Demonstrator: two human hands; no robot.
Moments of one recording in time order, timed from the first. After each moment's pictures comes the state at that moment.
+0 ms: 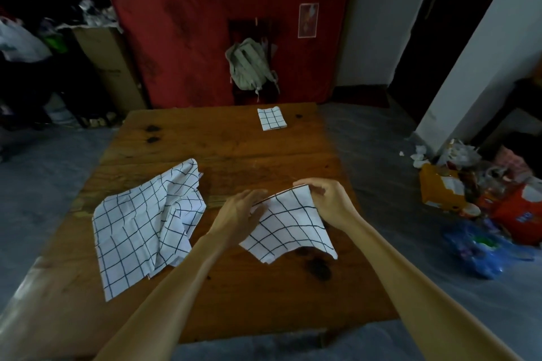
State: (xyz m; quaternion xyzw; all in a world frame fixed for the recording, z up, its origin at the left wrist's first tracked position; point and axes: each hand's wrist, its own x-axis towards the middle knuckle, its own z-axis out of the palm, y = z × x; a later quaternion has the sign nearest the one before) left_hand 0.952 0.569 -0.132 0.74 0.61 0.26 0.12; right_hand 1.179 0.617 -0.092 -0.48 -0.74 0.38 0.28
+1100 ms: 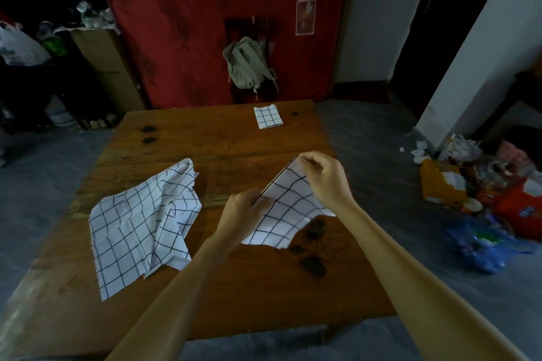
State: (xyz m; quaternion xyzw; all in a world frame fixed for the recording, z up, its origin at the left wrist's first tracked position) left_hand 0.986 0.573 -0.121 0.67 0.64 0.33 0.21; right_hand 1.178 0.631 -0.066 -0.46 -0.71 0.34 0.41
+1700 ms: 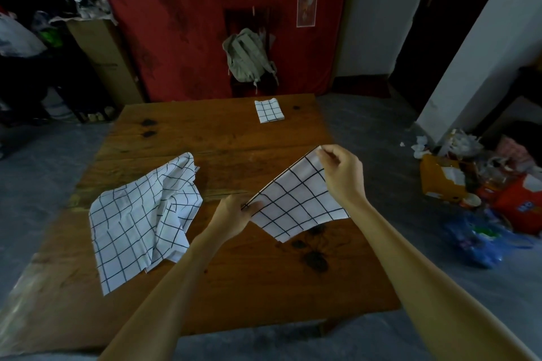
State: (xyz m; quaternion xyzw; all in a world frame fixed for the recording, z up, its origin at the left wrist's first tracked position) left_hand 0.962 0.568 -0.130 0.66 0.66 0.27 0.25; right_hand 1.189 0.640 -0.075 -0.54 -0.66 0.28 0.44
